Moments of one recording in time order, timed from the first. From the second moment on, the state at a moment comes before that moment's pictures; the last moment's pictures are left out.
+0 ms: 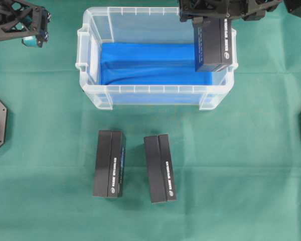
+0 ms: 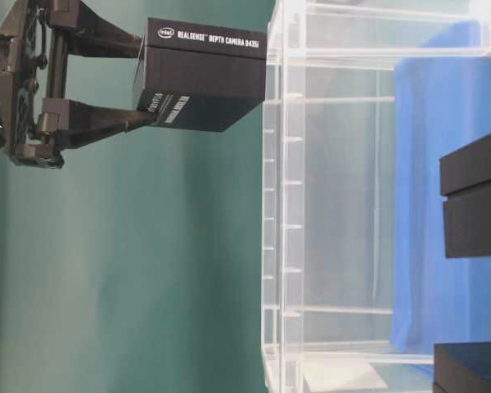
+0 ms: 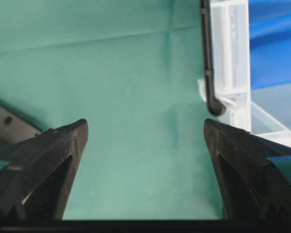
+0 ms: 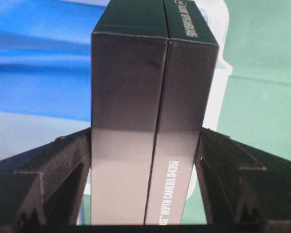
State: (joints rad) left arm 0.33 -0.46 0.31 0.22 1.47 -1.13; right arm -0.30 0.01 -0.20 -0.19 1.55 1.29
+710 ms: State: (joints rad) left arm 0.33 -0.46 0.31 0.22 1.47 -1.13; right arm -0.15 0.01 -0.27 -0.19 1.65 1.38
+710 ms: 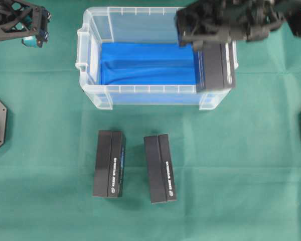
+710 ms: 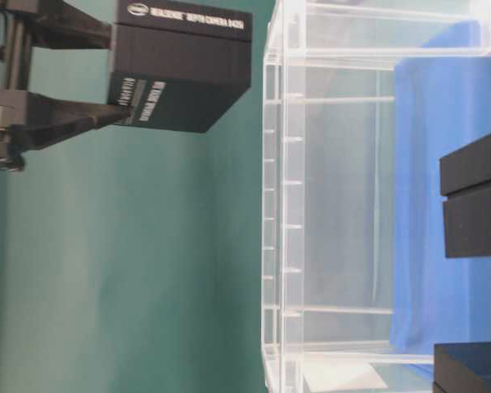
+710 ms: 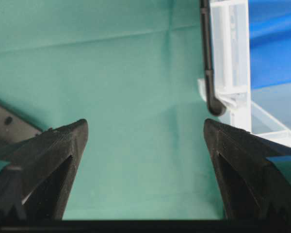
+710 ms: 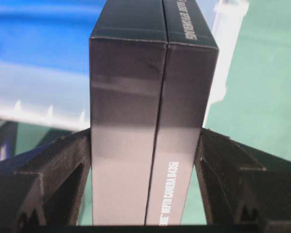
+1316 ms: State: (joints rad) left arm 0.32 -0.46 0.31 0.22 1.47 -1.12; right arm 0.20 0.01 -0.27 -0.22 1.70 1.74
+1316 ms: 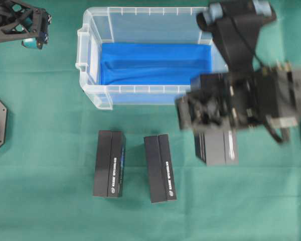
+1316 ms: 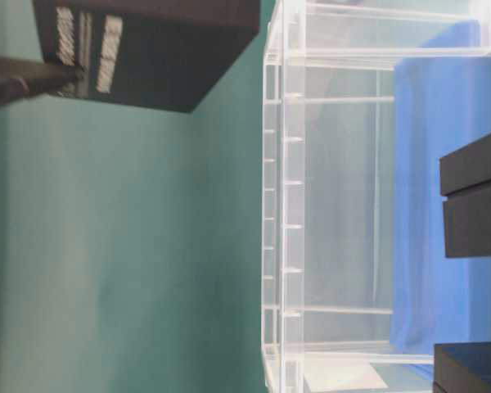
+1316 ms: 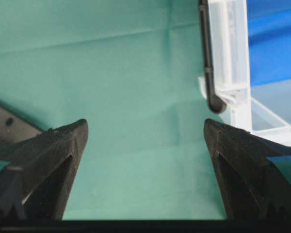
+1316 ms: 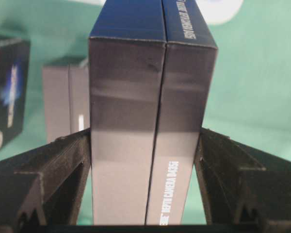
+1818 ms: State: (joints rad) left arm 0.32 -0.46 0.31 0.22 1.47 -1.12; right arm 0.36 0.01 -0.28 -0.22 1.71 1.89
